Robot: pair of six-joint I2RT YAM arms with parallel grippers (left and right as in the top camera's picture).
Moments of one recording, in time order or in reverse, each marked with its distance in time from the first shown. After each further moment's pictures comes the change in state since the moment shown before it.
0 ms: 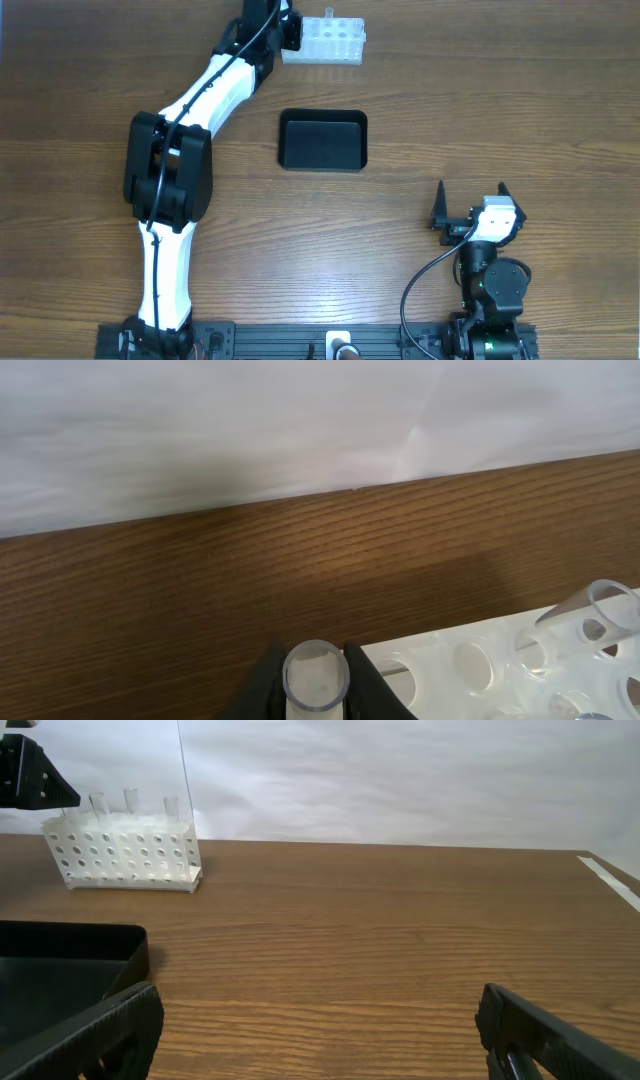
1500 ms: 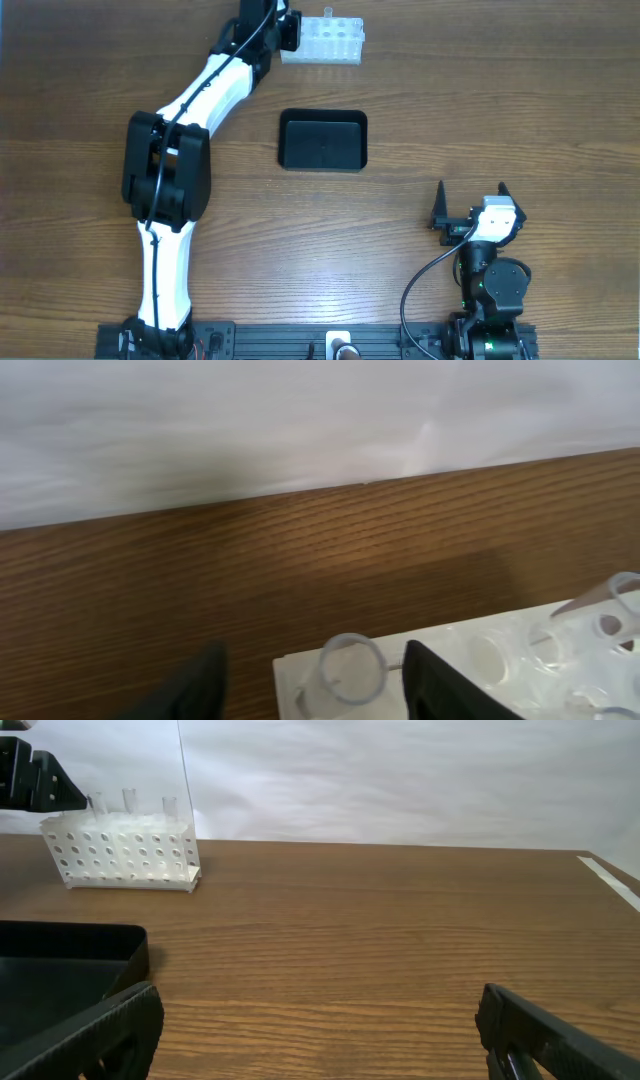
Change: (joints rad) left arm 0.008 0.000 -0.005 -0.005 0.003 0.000; right arm 0.000 0.000 0.000 0.000 0.000 0.000
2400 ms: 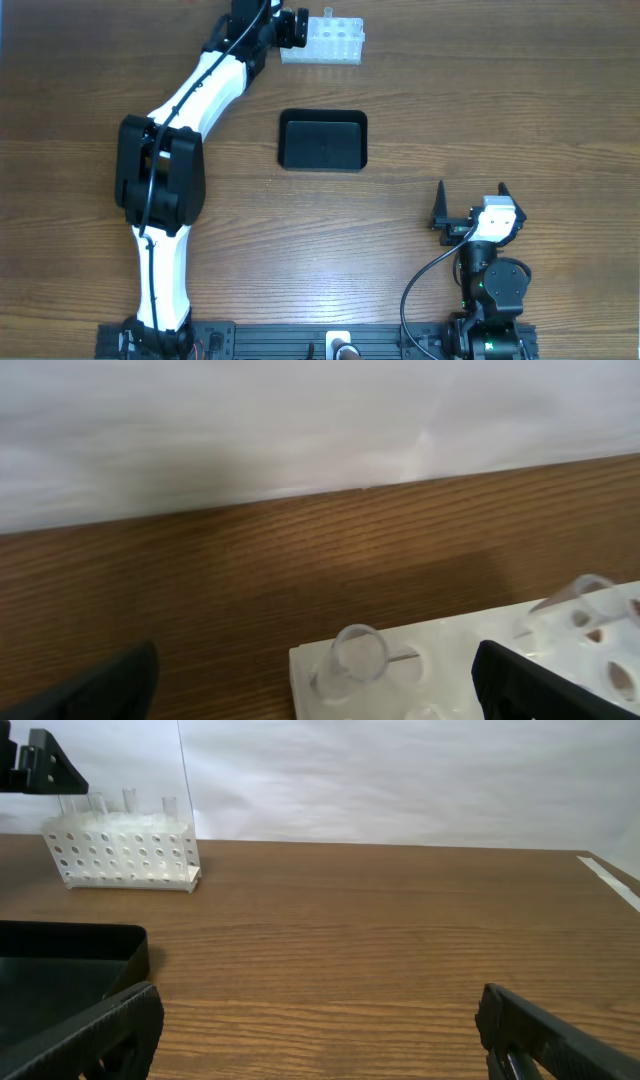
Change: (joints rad) left arm 0.014 -0.040 -0.008 -0.040 0.016 -0.004; right arm 0.000 0.000 0.000 0.000 0.000 0.000
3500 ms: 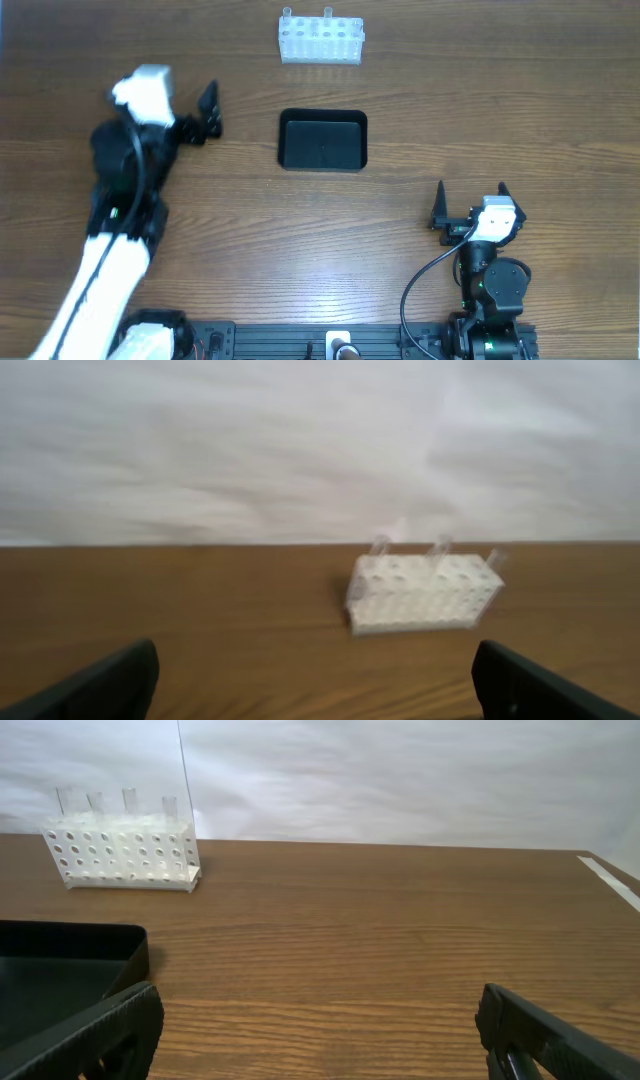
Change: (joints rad) left arm 0.207 -1.124 -1.103 0.359 0.145 -0.003; right arm 0.000 0.001 0.000 0.000 0.000 0.000
